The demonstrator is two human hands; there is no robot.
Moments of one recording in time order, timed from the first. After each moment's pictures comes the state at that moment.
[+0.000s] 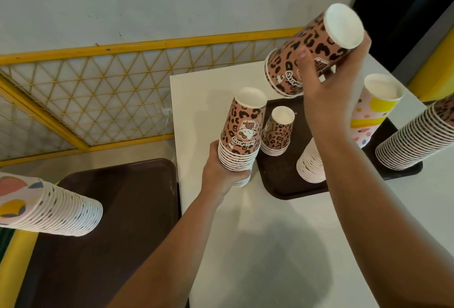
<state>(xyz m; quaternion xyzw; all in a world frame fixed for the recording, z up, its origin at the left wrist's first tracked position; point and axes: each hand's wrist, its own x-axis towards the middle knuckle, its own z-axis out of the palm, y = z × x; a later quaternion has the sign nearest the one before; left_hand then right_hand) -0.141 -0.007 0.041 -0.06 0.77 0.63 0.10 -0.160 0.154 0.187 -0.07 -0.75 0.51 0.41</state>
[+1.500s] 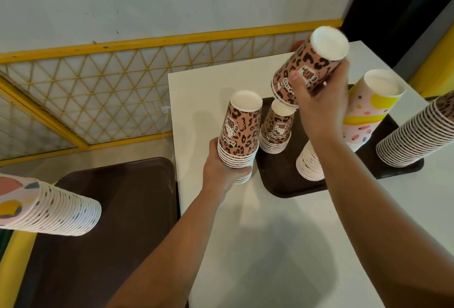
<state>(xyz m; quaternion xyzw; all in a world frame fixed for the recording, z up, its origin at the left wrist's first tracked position) -0.142 -0.001 0.040 -0.07 0.77 0.63 0.10 -0.170 0.173 0.148 -0.11 -0.80 0.50 0.32</state>
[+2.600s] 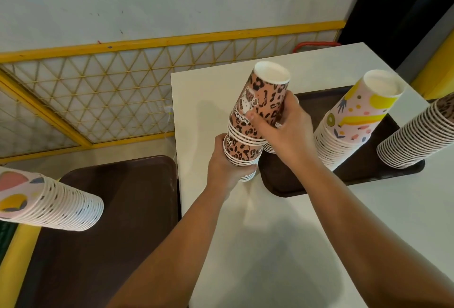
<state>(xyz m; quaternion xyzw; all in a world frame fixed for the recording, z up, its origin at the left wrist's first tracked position) -0.138 0.007 0.052 -0.04 0.76 0.64 0.09 -0.137 0.133 0.143 -0.04 -0.84 0.52 0.14</state>
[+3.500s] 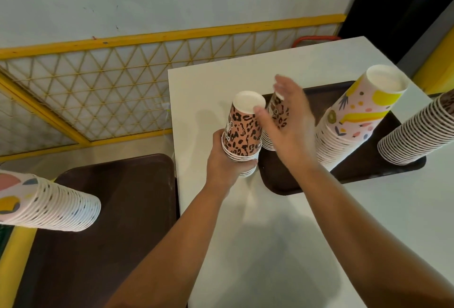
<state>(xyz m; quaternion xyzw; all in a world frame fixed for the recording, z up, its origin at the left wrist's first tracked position) -0.141 0.010 0.051 -0.04 0.75 0.65 0.08 -0.144 0.141 0.119 -0.01 -0.84 0.48 0.24</state>
